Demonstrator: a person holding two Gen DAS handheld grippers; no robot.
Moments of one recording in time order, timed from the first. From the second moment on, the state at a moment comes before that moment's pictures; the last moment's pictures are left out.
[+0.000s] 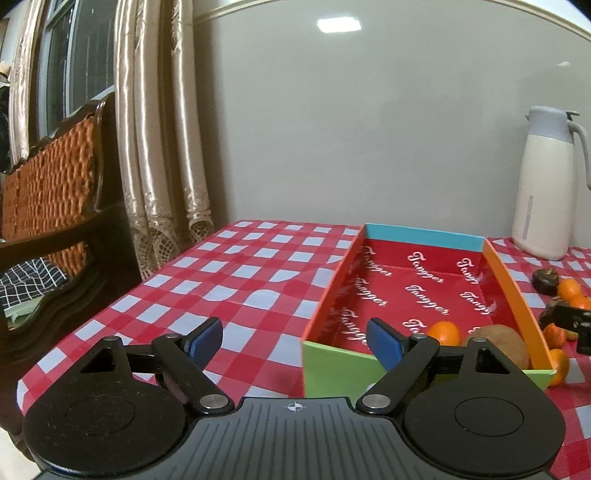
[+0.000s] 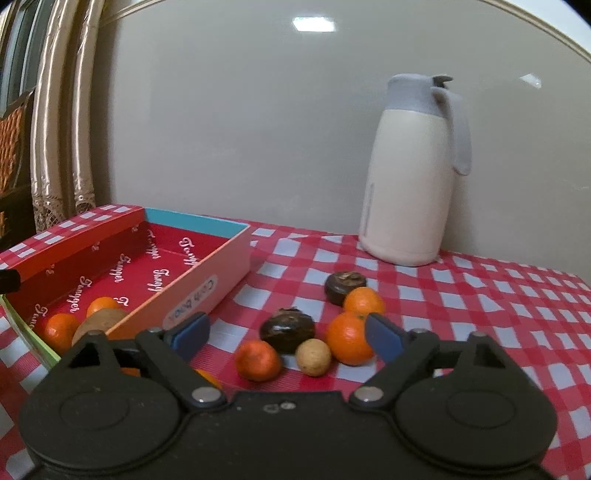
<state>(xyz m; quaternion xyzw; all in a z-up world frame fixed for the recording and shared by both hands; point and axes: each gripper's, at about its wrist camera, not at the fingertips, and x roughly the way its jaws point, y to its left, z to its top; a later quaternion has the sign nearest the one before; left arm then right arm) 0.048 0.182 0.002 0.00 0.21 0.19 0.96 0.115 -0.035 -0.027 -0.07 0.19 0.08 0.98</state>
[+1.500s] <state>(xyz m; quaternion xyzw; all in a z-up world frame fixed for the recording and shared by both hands) 0.015 0.228 0.012 -0.03 0.20 0.23 0.95 0.107 0.003 0.010 -0.08 0.15 0.14 0.97</state>
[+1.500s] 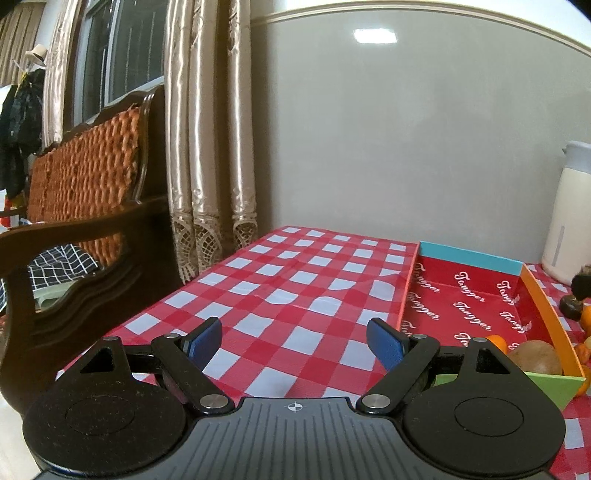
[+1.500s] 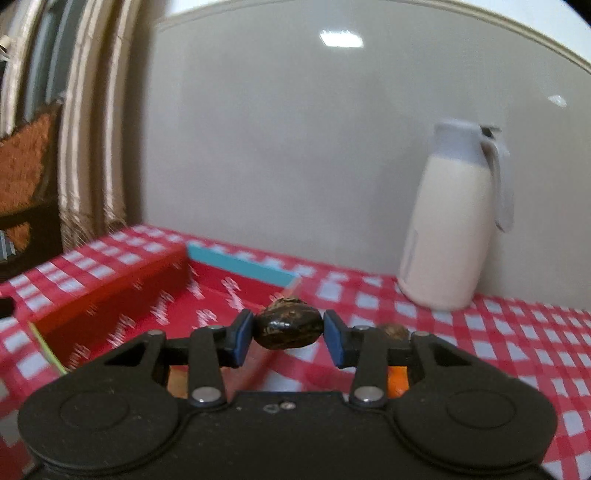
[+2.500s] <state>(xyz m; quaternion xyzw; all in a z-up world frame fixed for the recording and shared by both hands) 0.010 0.216 0.017 -0.02 0.19 0.22 0.96 0.088 -0.120 0.014 0.18 0.08 -0.03 0.98</state>
